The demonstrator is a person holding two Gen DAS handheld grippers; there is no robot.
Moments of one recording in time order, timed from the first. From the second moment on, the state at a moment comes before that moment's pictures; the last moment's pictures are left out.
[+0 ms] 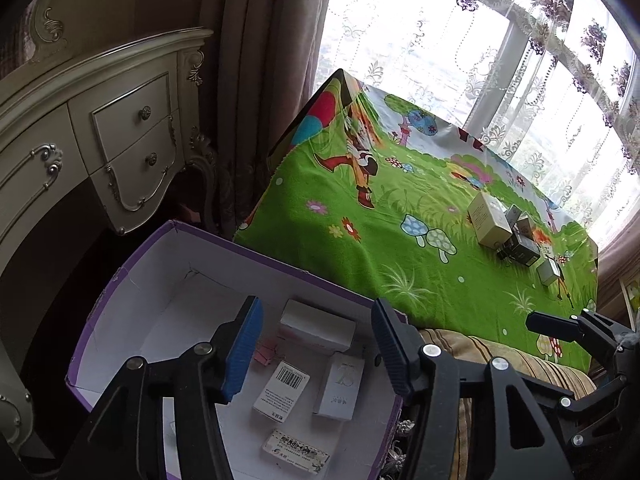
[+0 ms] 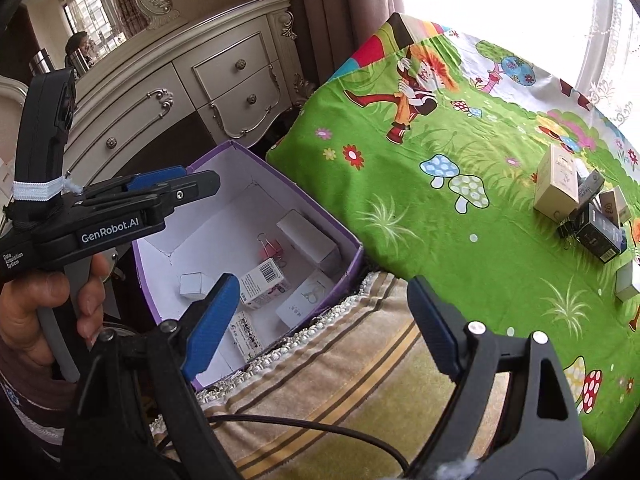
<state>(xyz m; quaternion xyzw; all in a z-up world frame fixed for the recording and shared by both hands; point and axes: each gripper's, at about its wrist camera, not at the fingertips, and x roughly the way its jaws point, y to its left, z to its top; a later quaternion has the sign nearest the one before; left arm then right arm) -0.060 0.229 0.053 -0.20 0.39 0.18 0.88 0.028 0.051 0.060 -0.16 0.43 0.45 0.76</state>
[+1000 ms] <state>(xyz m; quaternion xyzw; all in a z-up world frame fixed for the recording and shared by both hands) 0.100 0.100 0.052 -0.12 0.44 0.05 0.89 0.193 -0.143 0.052 -0.02 0.46 0.25 0.85</state>
